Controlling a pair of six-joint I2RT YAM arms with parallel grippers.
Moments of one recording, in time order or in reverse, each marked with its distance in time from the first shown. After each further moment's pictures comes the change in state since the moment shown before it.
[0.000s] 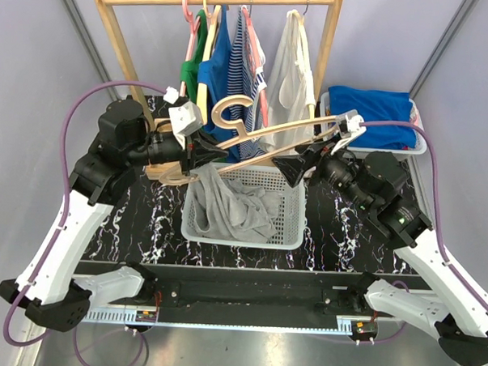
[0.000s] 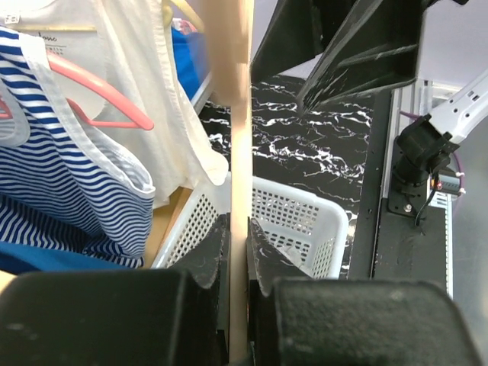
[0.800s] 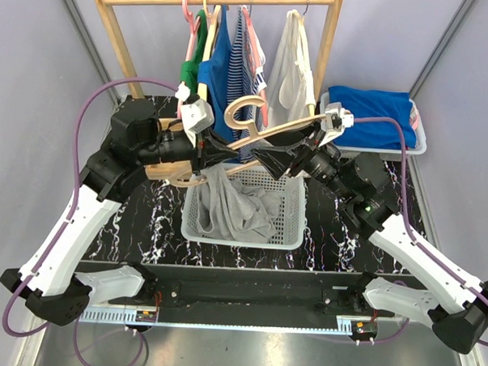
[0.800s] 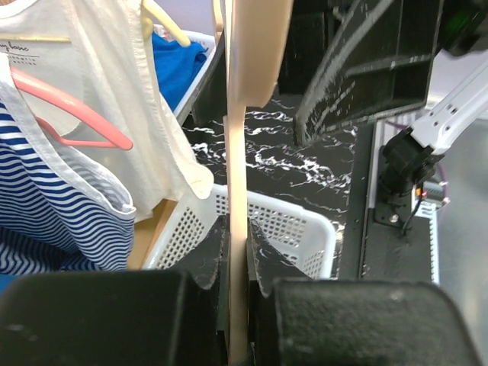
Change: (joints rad) left arm -0.075 0.036 -0.011 0.062 -0.032 -0.052; right arm 0.019 0.120 -0.111 0.570 -0.194 0.182
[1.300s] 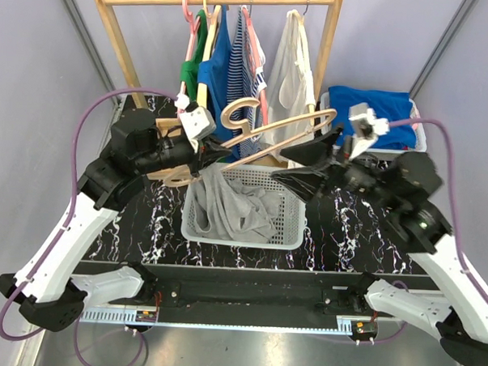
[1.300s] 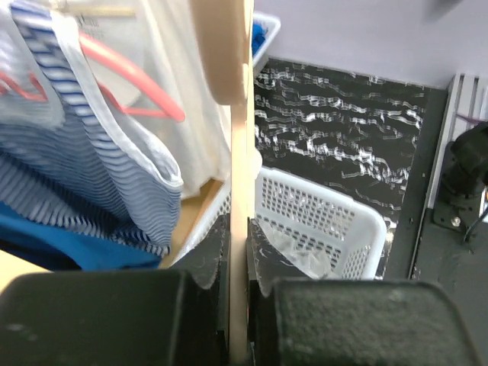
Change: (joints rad) left arm -0.031 -0.050 -0.044 0.001 -0.204 0.063; right arm 0.002 -0.106 0.229 -0.444 -0.209 -0.102
